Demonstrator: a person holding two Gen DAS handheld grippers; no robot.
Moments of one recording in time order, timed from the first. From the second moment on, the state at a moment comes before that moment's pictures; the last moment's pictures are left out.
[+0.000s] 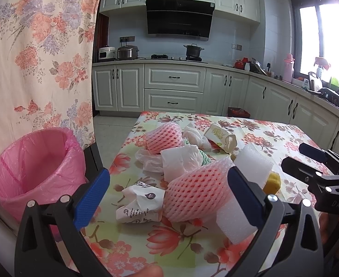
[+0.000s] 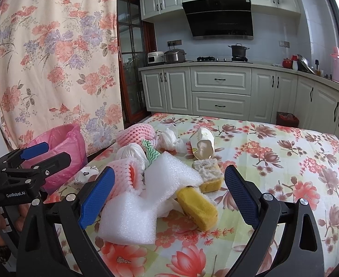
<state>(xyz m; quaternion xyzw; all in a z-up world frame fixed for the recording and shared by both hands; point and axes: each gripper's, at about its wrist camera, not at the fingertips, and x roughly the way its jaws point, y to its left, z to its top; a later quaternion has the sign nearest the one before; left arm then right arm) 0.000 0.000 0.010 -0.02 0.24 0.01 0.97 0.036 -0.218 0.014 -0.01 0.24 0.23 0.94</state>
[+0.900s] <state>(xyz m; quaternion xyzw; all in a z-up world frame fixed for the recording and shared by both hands) -0.002 0.003 0.009 -0.02 0.24 0.01 0.97 0.037 -0.217 0.011 -0.01 0.24 0.23 0.94</state>
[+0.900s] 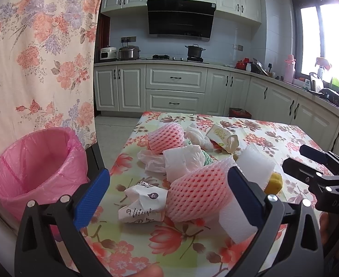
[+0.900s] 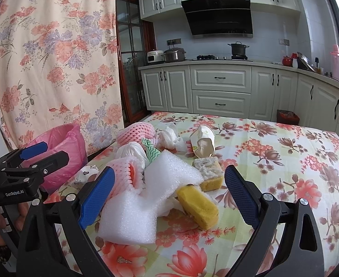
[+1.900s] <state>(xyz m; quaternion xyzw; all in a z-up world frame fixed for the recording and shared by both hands) 0.029 0.042 -0.030 -0.08 0.32 0.03 0.94 0.093 -0.236 -0.041 -0.05 0.38 0.17 0.91</state>
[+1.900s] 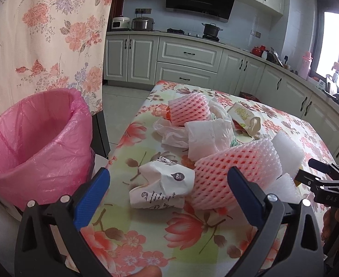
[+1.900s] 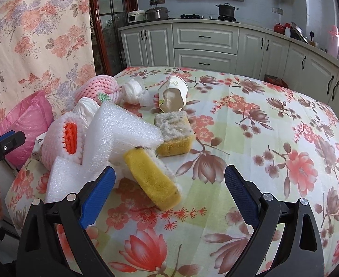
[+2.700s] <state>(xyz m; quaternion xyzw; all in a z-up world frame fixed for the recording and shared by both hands) 0.066 0.040 -0.061 -0.09 0.41 0.00 0.91 0.109 -0.218 -0.058 -0.07 0.41 0.21 0.88</state>
